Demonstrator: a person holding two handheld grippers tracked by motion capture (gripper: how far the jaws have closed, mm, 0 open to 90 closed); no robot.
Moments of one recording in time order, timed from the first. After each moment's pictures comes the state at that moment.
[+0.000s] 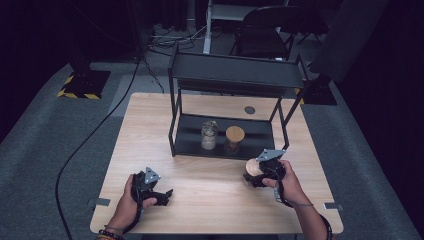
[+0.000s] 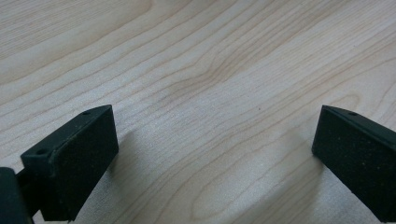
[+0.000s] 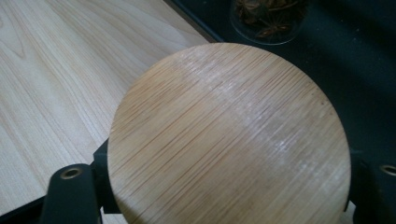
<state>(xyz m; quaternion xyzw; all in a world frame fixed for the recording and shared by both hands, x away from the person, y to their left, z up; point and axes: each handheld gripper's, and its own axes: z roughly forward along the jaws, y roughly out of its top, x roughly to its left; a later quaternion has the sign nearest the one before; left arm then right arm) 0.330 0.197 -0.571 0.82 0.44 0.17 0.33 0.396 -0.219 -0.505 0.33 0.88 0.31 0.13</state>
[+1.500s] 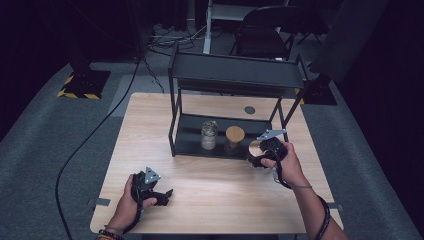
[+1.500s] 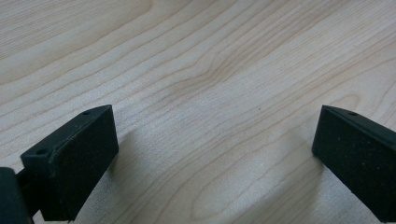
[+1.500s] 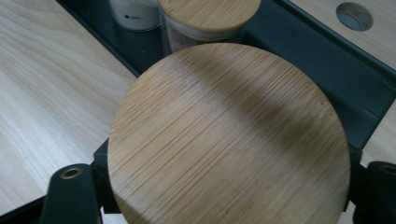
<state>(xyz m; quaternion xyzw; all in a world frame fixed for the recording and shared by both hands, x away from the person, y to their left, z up) 0.330 0.197 -0.571 0.82 0.44 0.17 0.33 0.438 -0.213 -0.462 0.36 0.87 0.28 0.17</state>
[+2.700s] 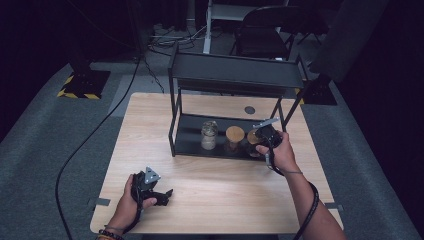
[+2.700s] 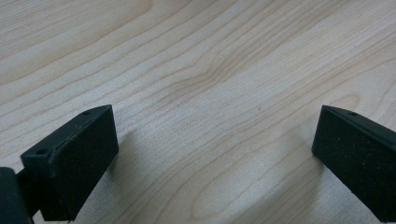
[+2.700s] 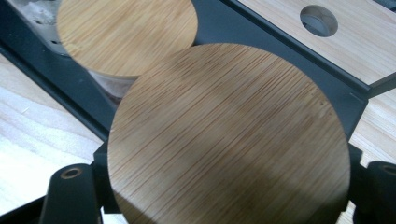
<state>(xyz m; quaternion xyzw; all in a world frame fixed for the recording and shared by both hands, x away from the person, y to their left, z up) 0.330 0.197 -0.571 0.82 0.44 0.17 0.33 0.483 -0.205 -0.470 0.40 0.86 0.25 0.20</state>
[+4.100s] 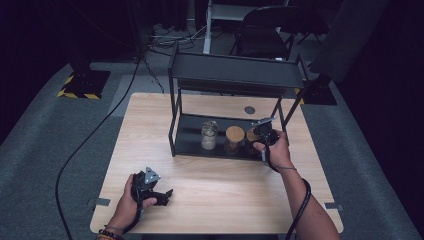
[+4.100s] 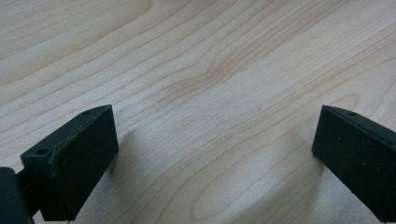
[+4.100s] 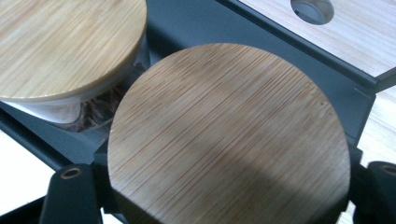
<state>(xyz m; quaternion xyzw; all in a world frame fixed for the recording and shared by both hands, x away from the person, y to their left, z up) 0.330 0.197 -0.571 0.82 0.44 0.17 0.33 0.506 -0.205 -0.494 0.43 0.84 0.25 0.20</state>
